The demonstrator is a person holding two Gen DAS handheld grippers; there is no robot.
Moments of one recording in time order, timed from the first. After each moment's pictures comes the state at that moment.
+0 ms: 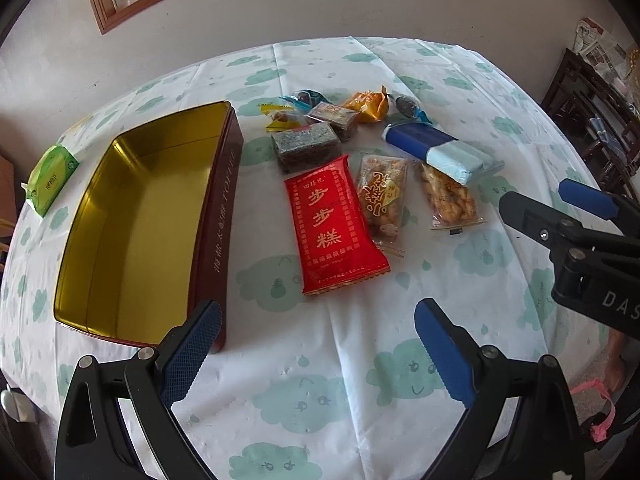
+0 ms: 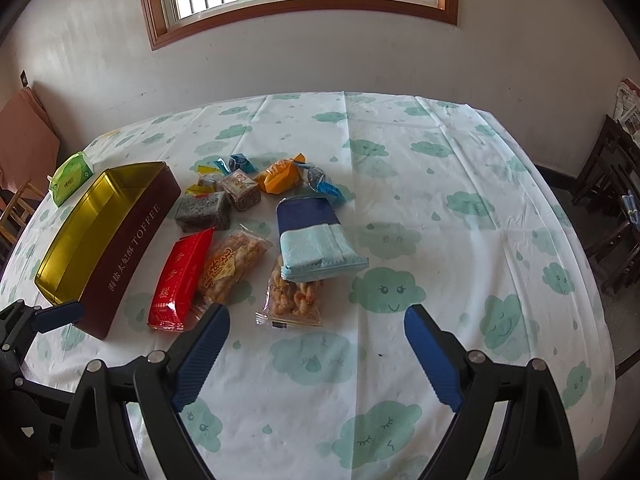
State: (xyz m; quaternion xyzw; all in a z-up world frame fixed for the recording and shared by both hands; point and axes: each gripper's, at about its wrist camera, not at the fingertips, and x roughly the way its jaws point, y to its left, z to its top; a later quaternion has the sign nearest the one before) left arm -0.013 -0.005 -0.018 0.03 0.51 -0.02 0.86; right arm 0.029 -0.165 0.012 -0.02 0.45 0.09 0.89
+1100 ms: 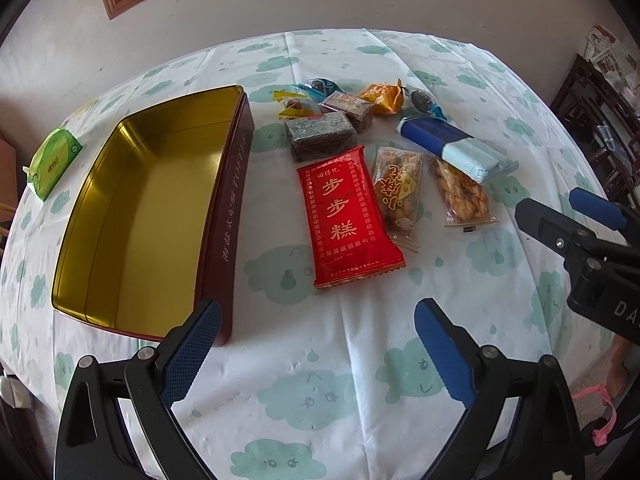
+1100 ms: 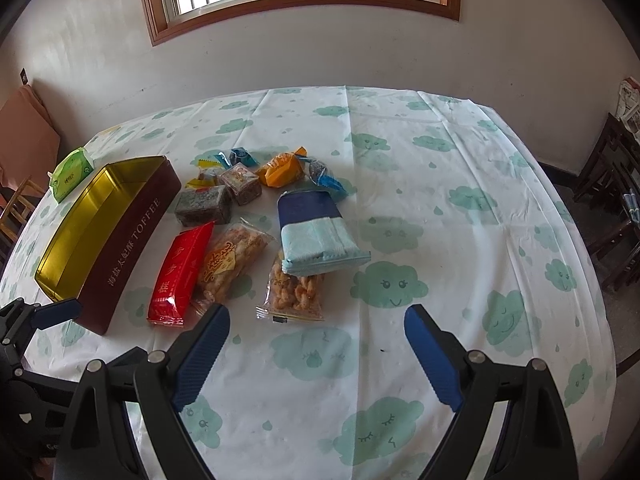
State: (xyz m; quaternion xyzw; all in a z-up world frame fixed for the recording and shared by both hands) left arm -0.008 0.004 -0.025 0.01 0.53 -0.01 0.85; right arm 0.029 -0.164 0.010 -0.02 0.46 0.09 0.88
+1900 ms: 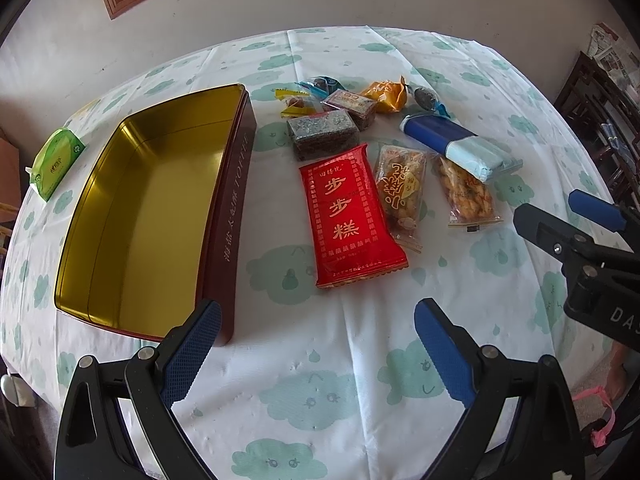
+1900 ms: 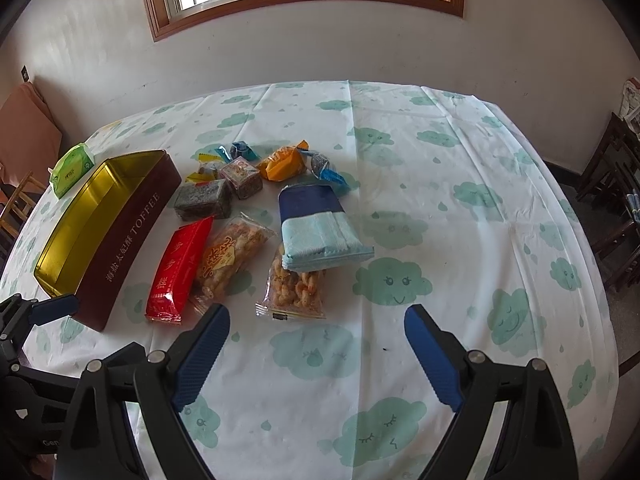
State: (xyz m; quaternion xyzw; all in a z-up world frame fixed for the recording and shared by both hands) left arm -0.006 0.004 -0.025 0.02 0.53 0.00 0.85; right arm 0.033 -0.163 0.006 -0.02 0.47 0.10 0.88
